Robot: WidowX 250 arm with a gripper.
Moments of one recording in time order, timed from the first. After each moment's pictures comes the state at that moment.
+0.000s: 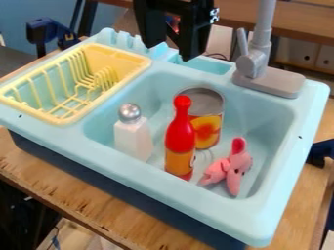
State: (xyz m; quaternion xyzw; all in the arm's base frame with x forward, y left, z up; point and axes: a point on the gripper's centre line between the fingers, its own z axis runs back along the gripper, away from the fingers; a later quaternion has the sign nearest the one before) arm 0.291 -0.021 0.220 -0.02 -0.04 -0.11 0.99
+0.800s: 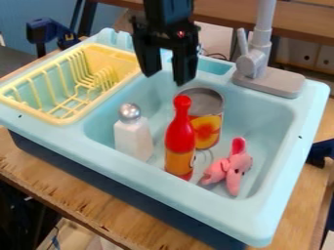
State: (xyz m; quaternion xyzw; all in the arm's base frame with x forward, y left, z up) arm 0.323 0.006 0.164 -0.06 -0.03 -0.08 0.99
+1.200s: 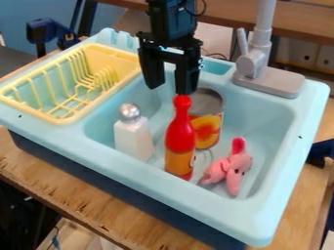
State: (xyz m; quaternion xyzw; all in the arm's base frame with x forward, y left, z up) arm 0.331 0.007 0.146 -0.07 0.00 -0.09 0.99
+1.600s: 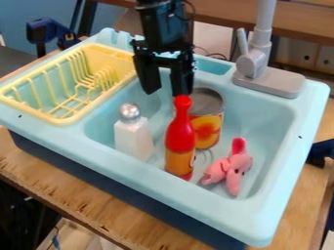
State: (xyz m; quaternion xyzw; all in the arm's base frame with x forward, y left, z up) arm 0.334 0.017 0.136 -0.10 -0.02 -0.07 0.99
